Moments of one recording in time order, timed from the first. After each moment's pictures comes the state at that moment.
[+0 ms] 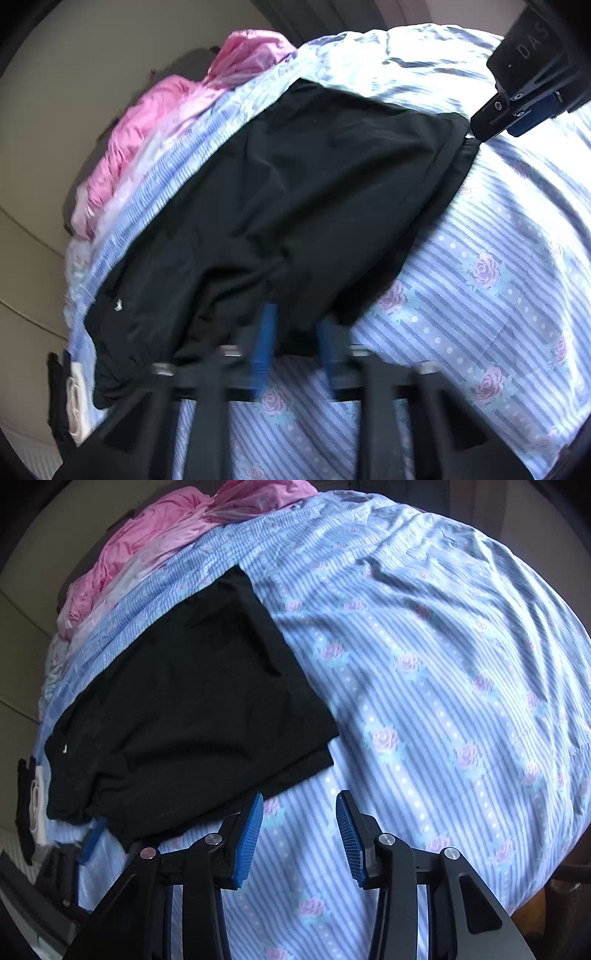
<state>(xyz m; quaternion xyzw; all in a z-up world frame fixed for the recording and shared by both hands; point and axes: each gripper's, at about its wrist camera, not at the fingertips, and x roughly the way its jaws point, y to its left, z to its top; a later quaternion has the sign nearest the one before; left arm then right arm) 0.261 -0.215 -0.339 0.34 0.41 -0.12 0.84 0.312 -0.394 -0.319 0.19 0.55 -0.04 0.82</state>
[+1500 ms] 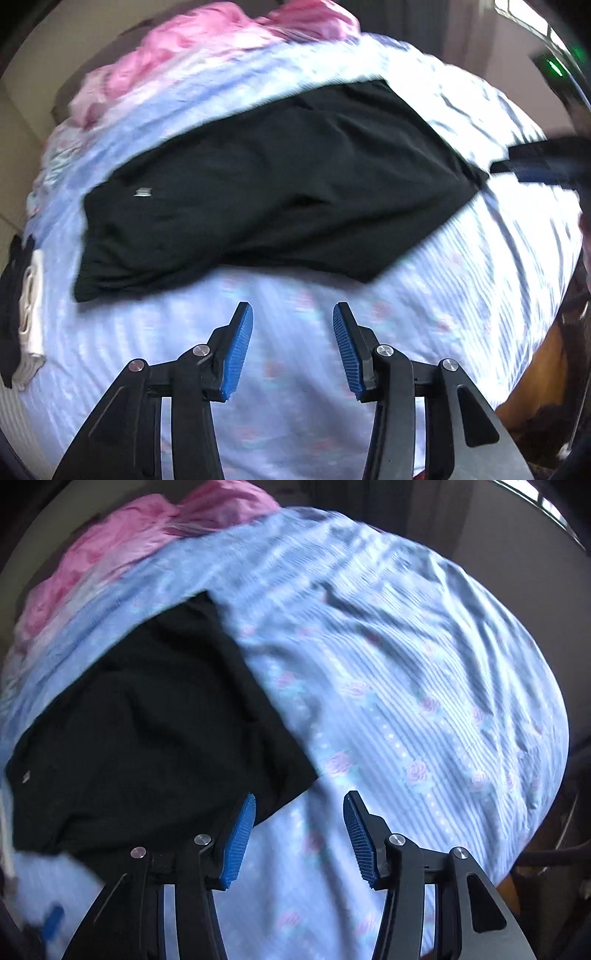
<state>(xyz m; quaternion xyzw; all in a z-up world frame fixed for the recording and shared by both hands) 0.257 -0.113 -0.270 0.14 0.52 -0.10 0.84 0.318 -0.364 -0.282 0.13 0.54 -0.13 0.82</state>
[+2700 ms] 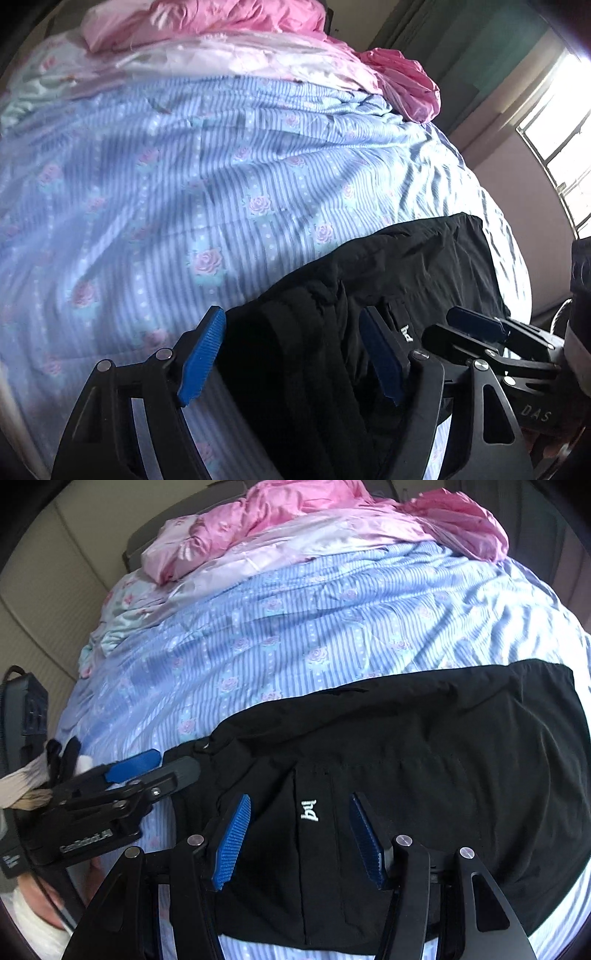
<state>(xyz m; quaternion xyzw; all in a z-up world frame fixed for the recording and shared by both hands) 0.522 0.178 -0.301 -0.08 0.53 -0.23 0.81 0.461 -0.007 -0.274 0.11 0.53 0.04 0.84</state>
